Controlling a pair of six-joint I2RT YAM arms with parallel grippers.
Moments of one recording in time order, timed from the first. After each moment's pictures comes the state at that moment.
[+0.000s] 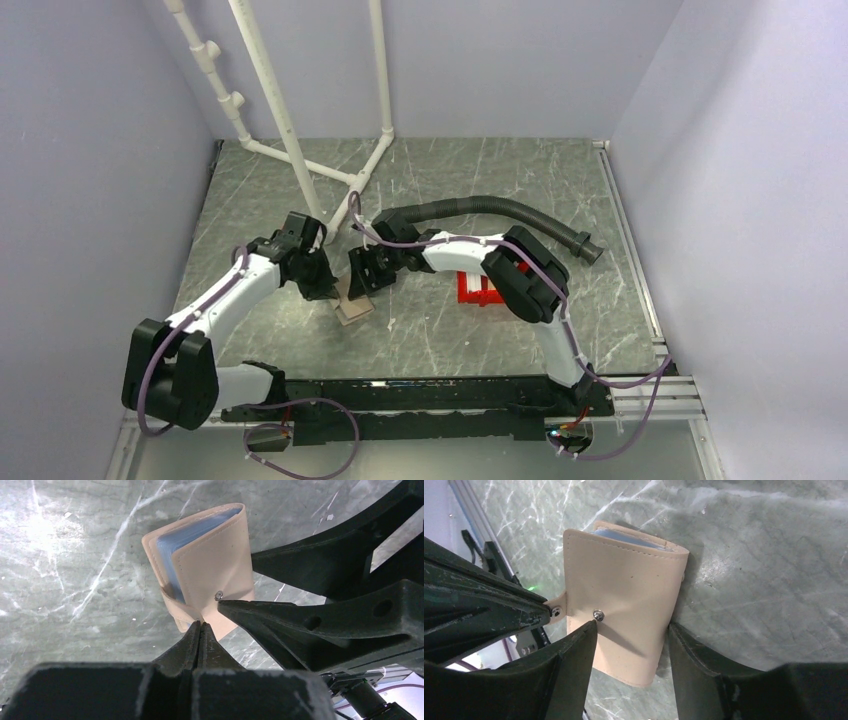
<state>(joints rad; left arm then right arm) -0.31 1.24 0.81 -0.73 0.12 -0.74 0.87 2.12 1.39 -0.09 -0.56 0.49</state>
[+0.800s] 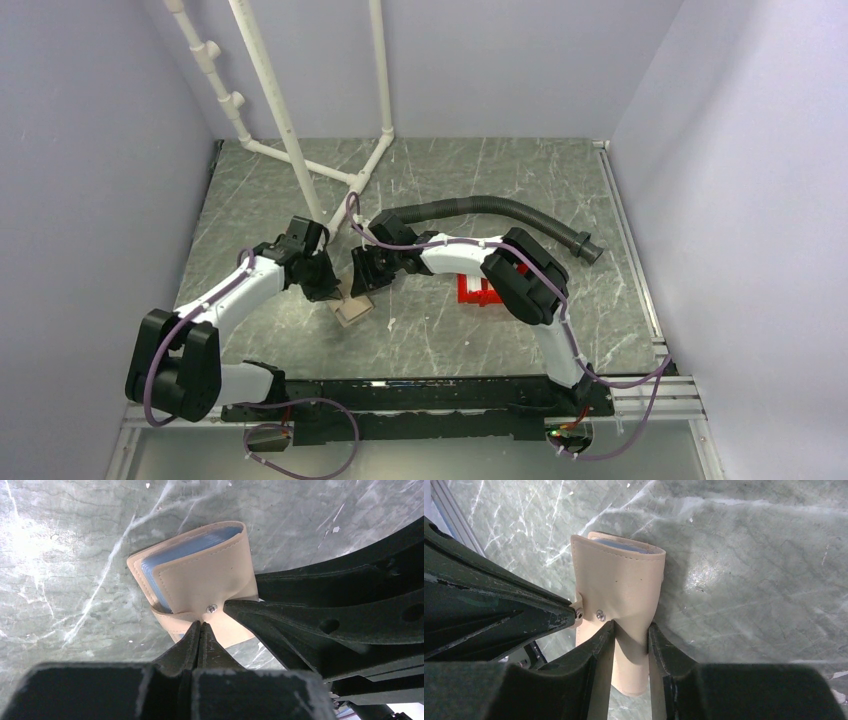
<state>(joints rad) -0.32 1.29 0.74 -0.60 0.12 -0.73 0.90 2.12 1.39 -0.08 -0.46 0.51</state>
